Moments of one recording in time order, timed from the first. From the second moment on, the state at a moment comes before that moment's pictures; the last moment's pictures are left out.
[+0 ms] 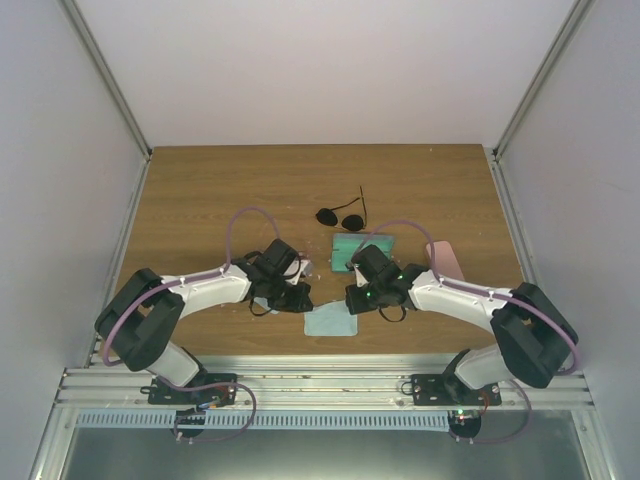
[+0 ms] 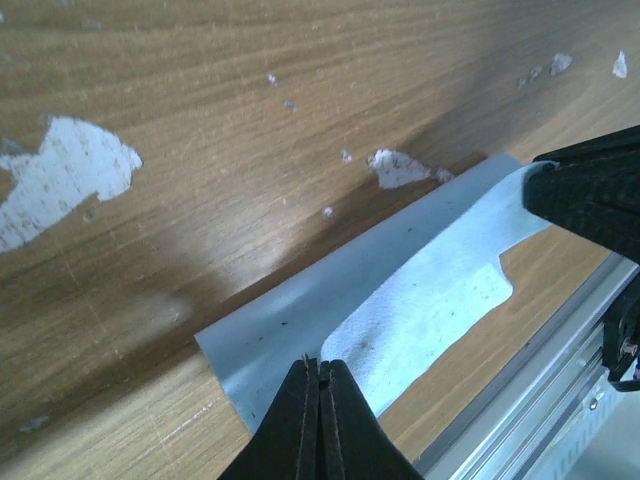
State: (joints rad) left arm -0.69 1.52 0.75 -0.34 0.47 -0.53; right arm 0.77 1.42 0.72 -0.40 -0.19 0.51
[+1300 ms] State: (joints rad) left arm -0.69 1.53 0.67 -0.32 0.63 -0.54; right arm 0.79 1.37 0.65 -0.39 -0.43 0.48
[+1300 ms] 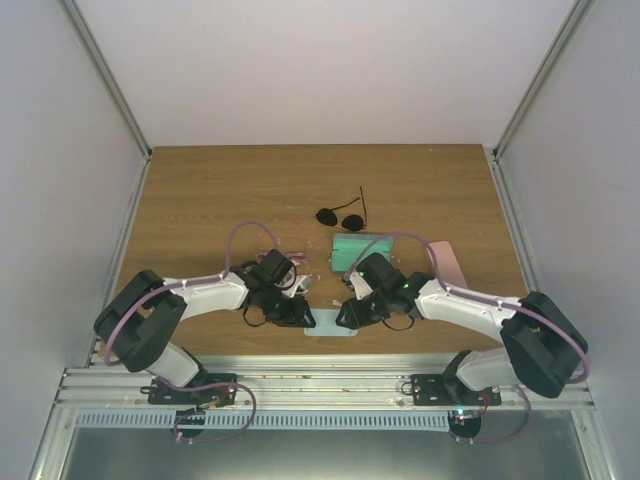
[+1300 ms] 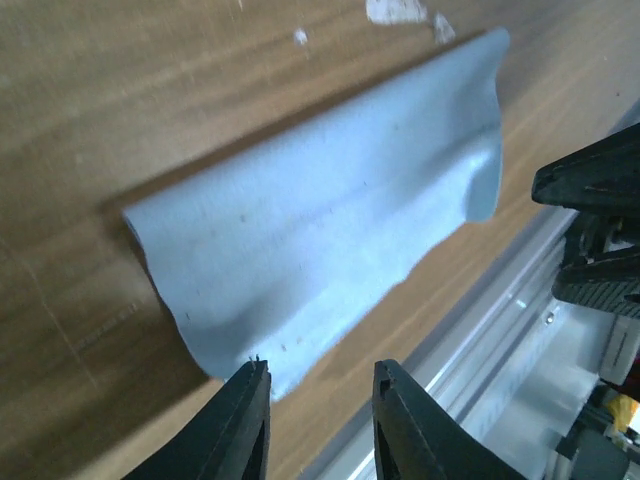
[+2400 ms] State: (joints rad) left arm -0.73 1.47 0.64 -0.31 0.57 -0.60; right arm 0.85 1.36 0.65 -0.60 -0.17 0.61
